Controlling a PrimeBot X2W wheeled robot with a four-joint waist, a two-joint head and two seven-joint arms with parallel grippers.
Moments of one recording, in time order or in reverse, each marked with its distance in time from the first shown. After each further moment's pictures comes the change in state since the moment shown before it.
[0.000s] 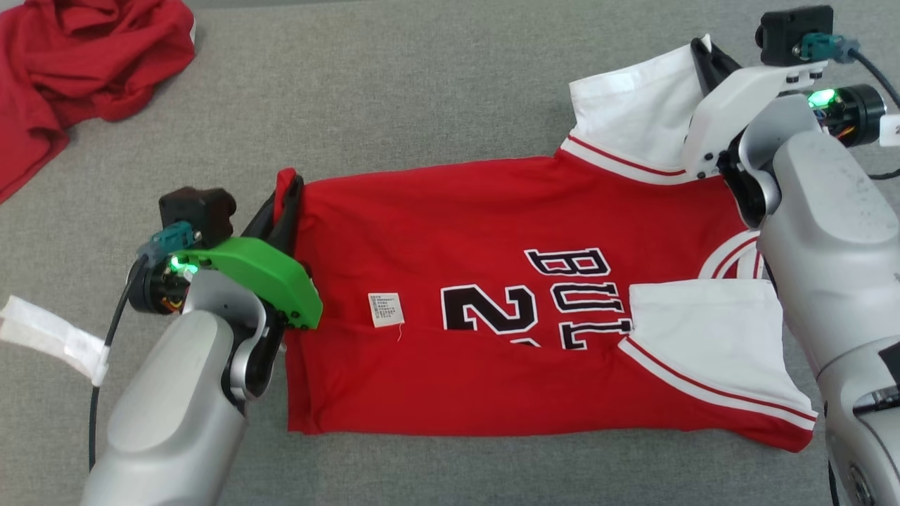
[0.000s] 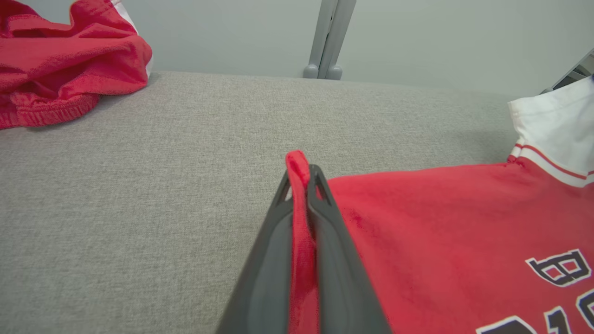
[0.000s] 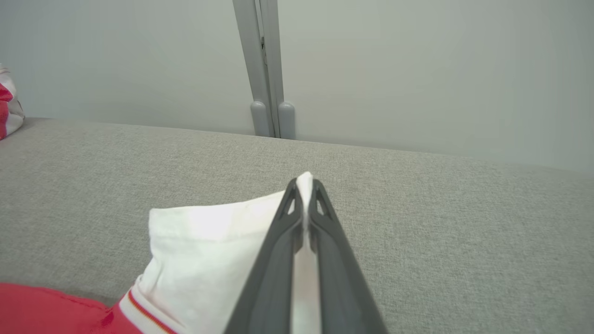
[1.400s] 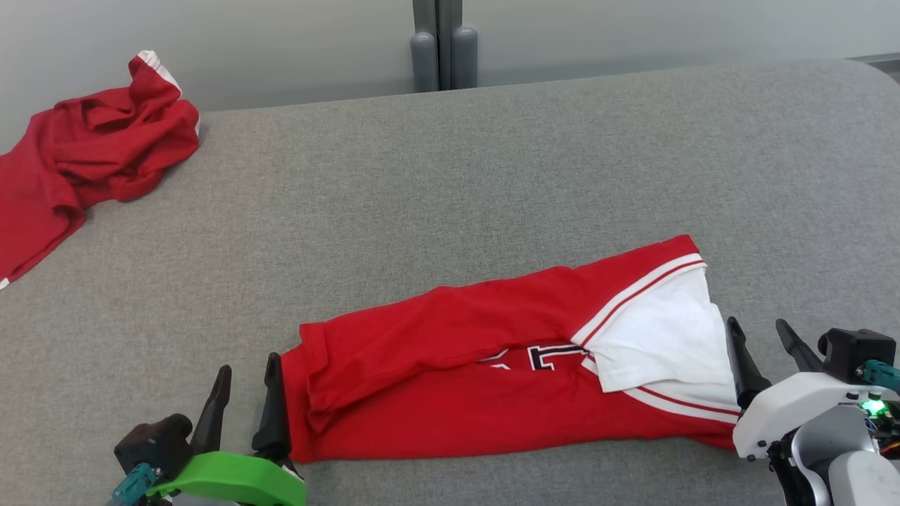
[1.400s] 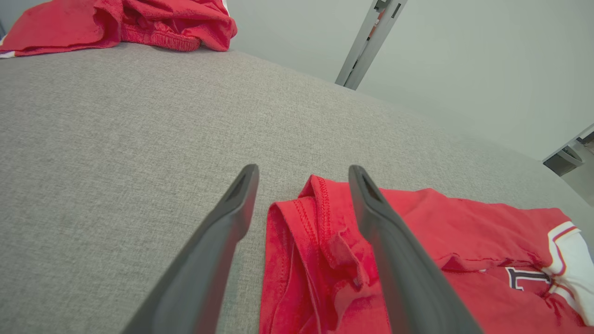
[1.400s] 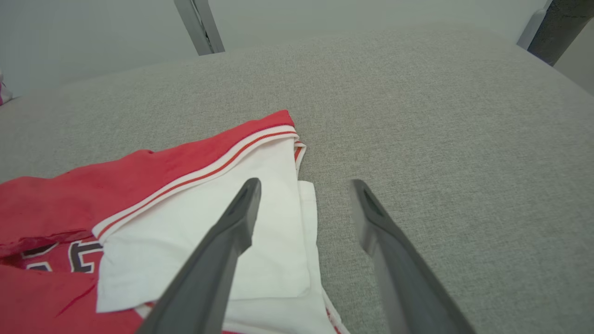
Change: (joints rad) left arm 0.585 0.012 0.119 -0.311 -0.079 0.129 -0.232; right arm 0.984 0.103 -0.317 -0.851 -0.032 0.000 0.125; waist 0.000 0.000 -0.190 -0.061
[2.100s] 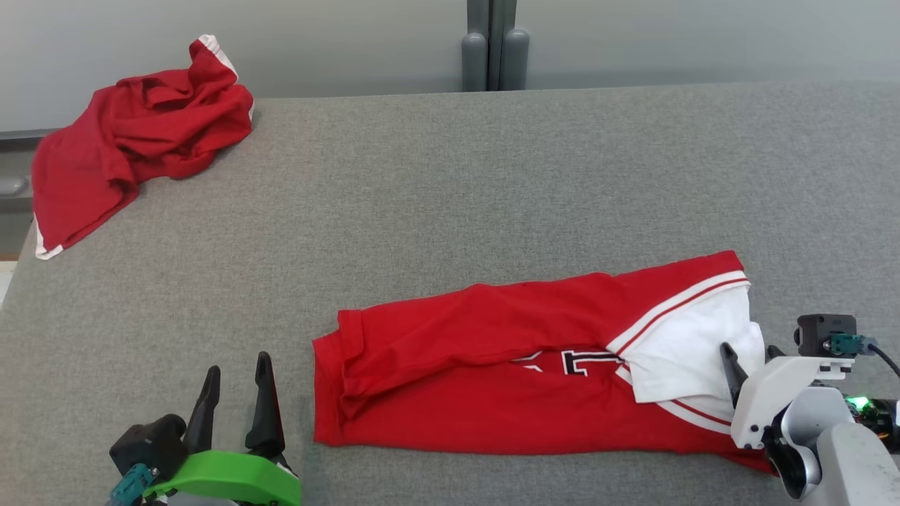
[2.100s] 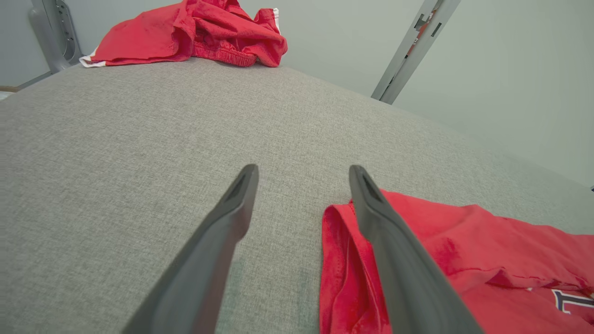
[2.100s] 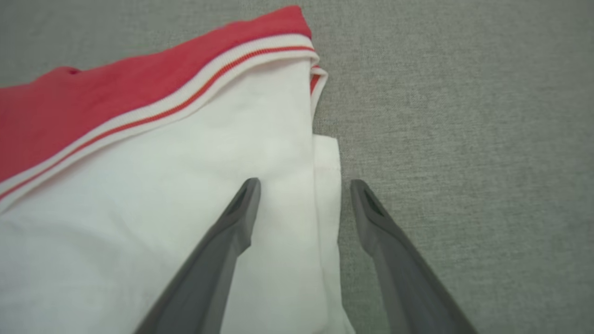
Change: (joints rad) left arm -0.002 -0.029 0.047 0.028 0.043 0.003 -0.007; right arm -0.170 -0.047 -0.010 0.335 -0.051 0.000 0.114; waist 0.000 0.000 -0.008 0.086
